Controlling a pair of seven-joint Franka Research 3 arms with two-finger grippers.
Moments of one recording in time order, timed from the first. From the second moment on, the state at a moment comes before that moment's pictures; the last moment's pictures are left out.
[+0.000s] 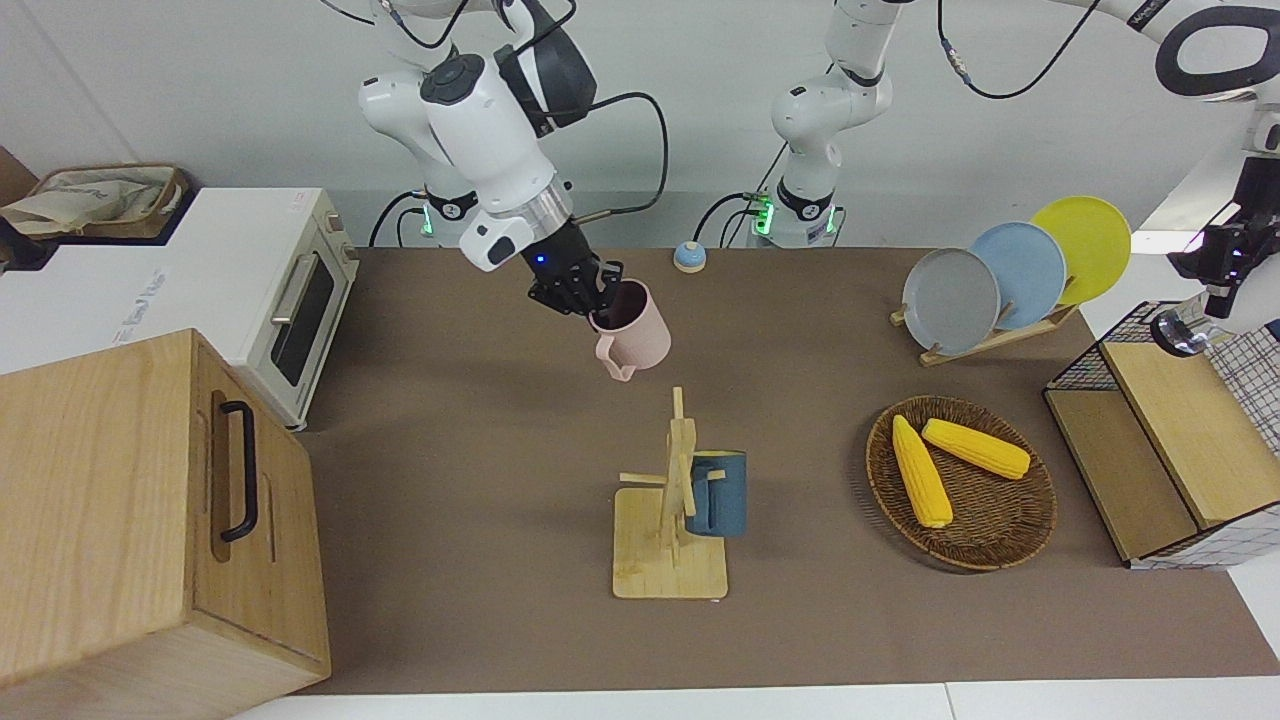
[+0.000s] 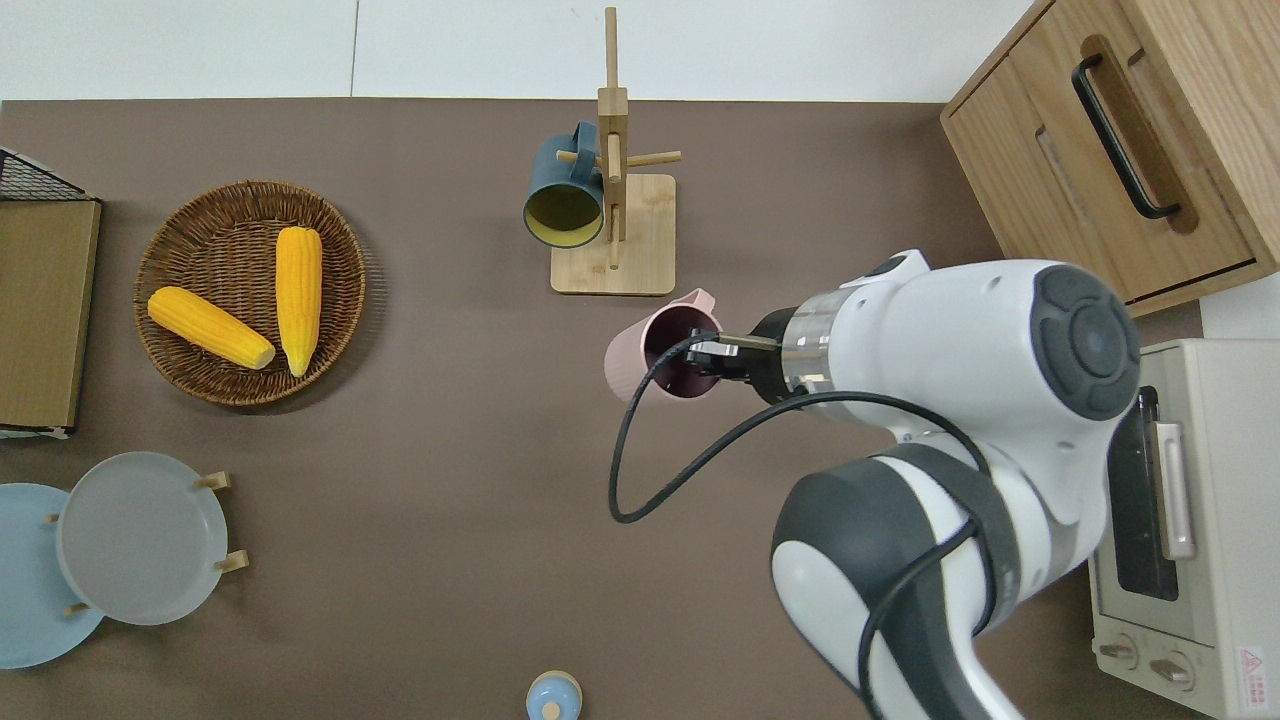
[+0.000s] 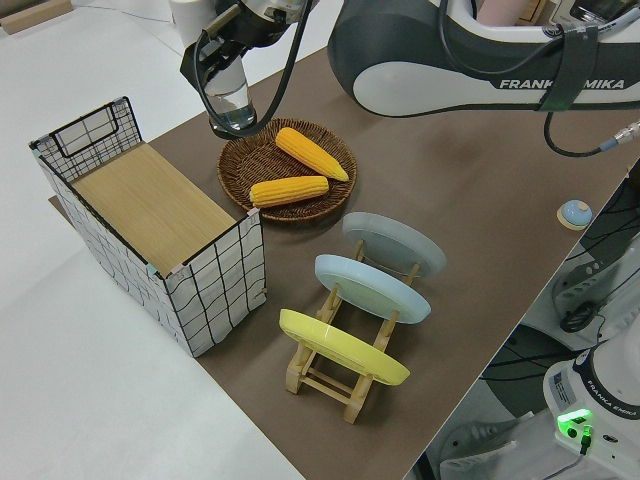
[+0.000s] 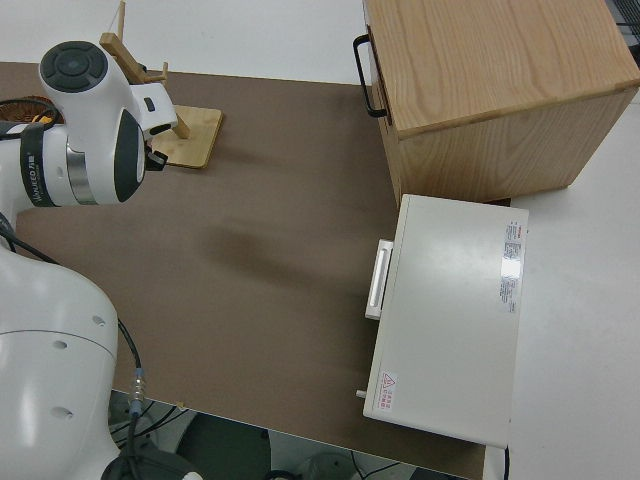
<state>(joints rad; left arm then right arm) 0.37 0.09 0.07 -1.60 -0.31 2.19 0.44 0.24 0.08 0.18 -1.80 0.33 2.14 0.49</state>
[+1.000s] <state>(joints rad) 0.03 -0.11 0.31 -1.88 -0.19 2.25 0.26 0.31 0.30 0.33 -1.51 0.15 2.05 0.86</state>
